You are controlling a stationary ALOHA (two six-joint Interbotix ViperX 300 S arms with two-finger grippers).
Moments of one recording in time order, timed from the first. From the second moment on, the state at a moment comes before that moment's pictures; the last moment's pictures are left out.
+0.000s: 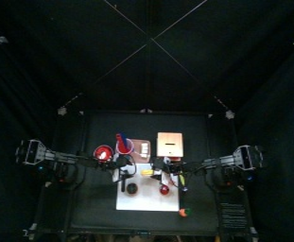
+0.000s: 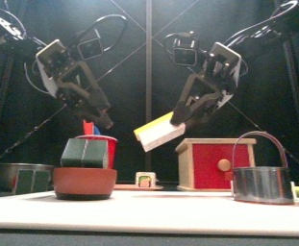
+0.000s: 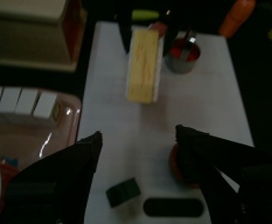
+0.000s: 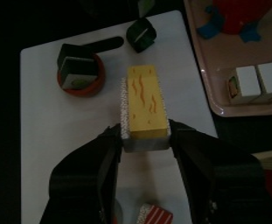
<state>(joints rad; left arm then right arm) 0.02 -0.25 0.93 0.33 -0.14 -0.42 0.00 -0.10 0.73 -0.33 0.05 0.54</state>
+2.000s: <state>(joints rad) 0.06 0.00 0.77 0.39 -0.30 -0.41 0.01 -0.10 0.73 -0.37 0.02 0.54</state>
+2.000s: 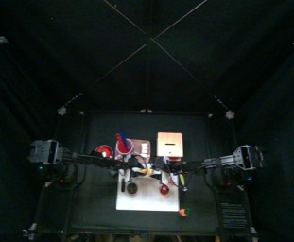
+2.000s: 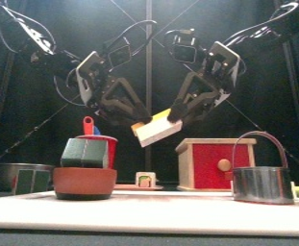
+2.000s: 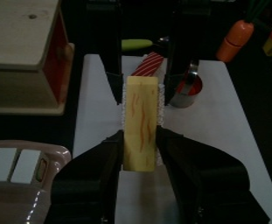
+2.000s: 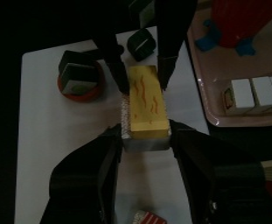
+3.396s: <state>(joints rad) 0.06 -0.08 0.83 0.39 -0.31 -0.41 0.01 -0.17 0.75 -0.35 0.01 0.54</state>
